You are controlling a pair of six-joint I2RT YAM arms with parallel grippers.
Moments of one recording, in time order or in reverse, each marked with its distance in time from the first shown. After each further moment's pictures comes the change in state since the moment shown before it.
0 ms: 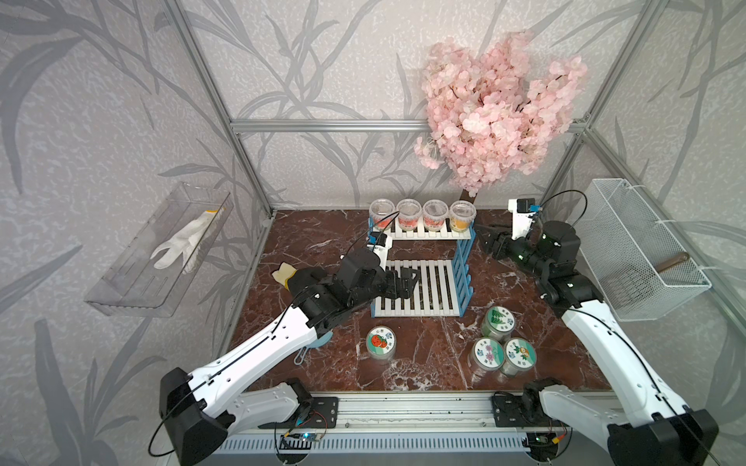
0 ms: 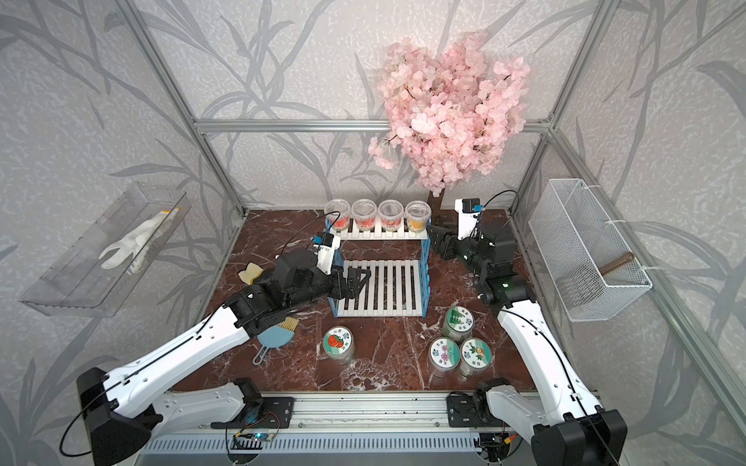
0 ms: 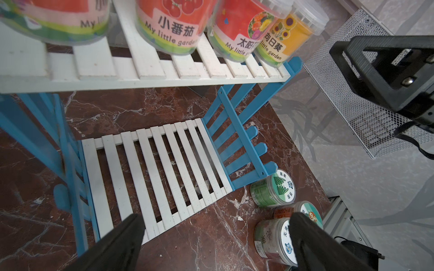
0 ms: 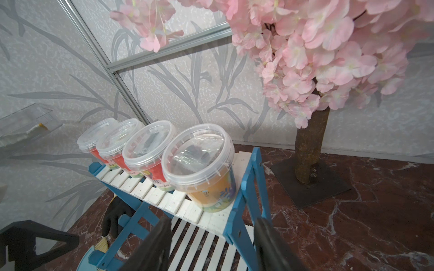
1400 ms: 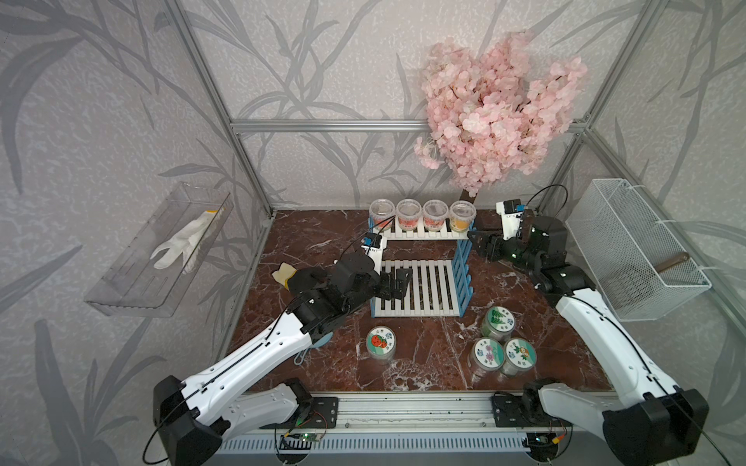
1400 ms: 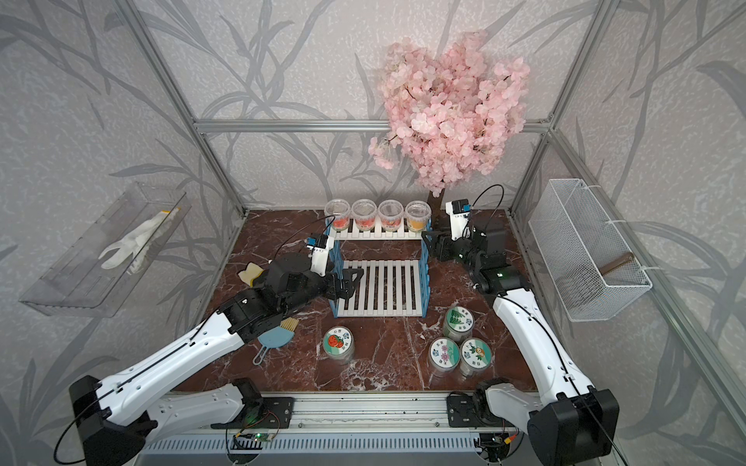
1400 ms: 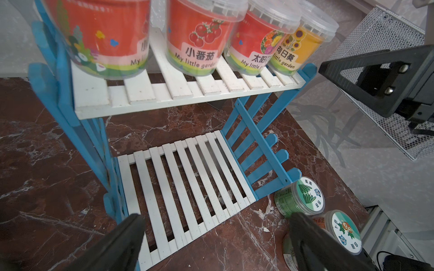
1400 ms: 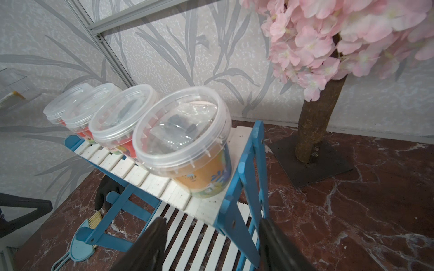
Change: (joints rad) left arm 0.011 -0.048 -0.045 0.025 -0.093 0.095; right arm 0.004 0.079 0.040 -0.083 -0.020 -0.065
